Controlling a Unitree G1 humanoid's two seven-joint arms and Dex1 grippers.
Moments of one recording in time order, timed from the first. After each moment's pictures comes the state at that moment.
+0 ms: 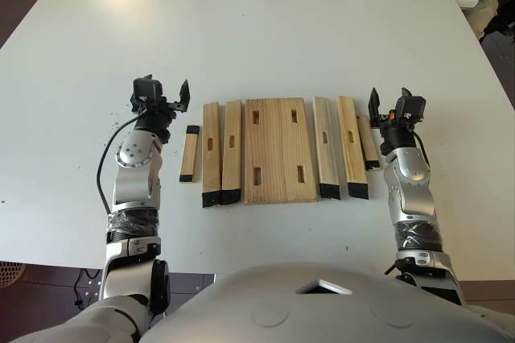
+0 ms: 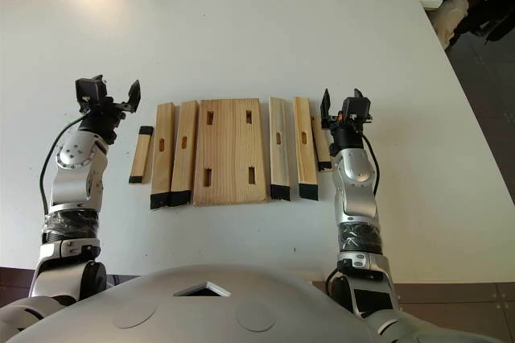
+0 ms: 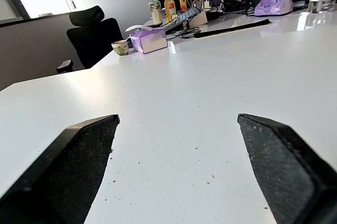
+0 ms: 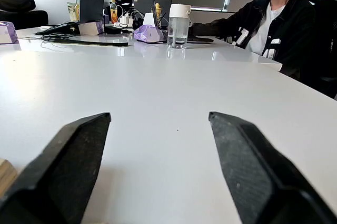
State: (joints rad) left arm -0.14 0.31 0.19 0.19 -0.10 0.03 -0.21; right arm -0.06 -0.13 -0.12 0.21 0.06 -0.13 0.05
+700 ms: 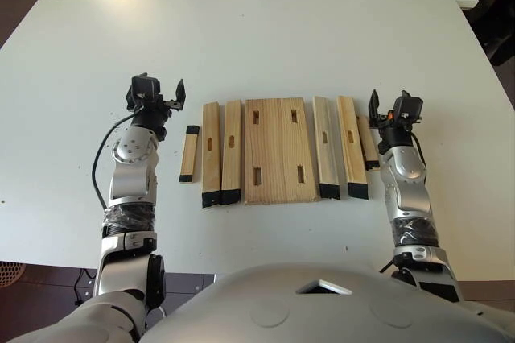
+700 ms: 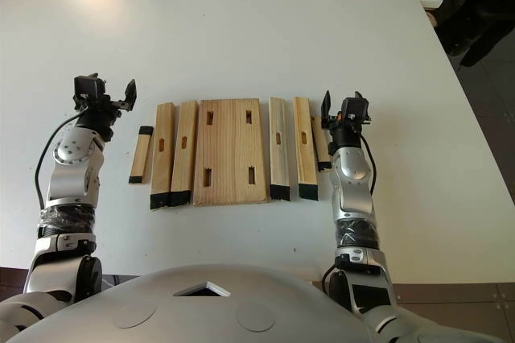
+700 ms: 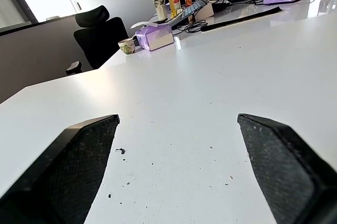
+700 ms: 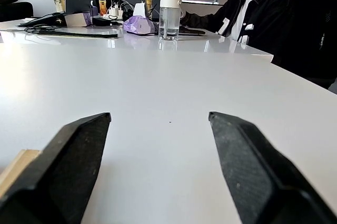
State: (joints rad) left arm -0.17 0.34 0.18 0.24 -0.07 0.02 -0.20; right arm -0.10 -0.12 -0.13 0.27 0.04 -0.14 0.00
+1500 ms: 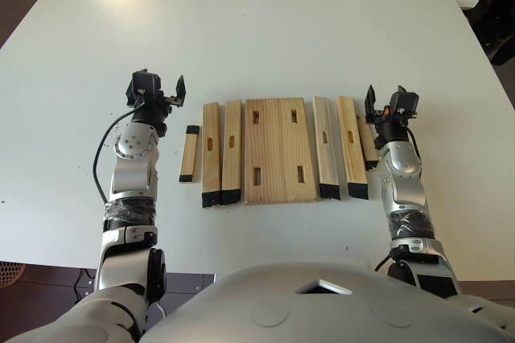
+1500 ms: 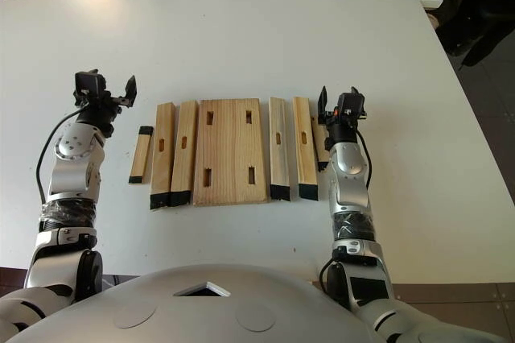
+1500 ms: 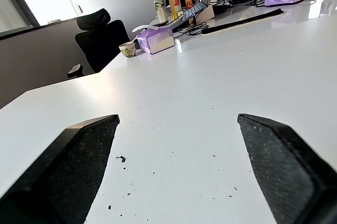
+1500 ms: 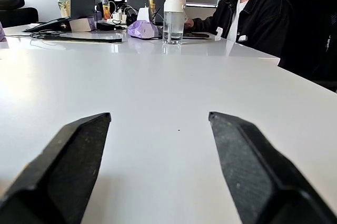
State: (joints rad) left arm -0.21 0.35 0.18 0.28 -0.06 0.00 -0.20; right arm -0.13 -0.11 -0.12 0.33 0.04 -0.18 0.00
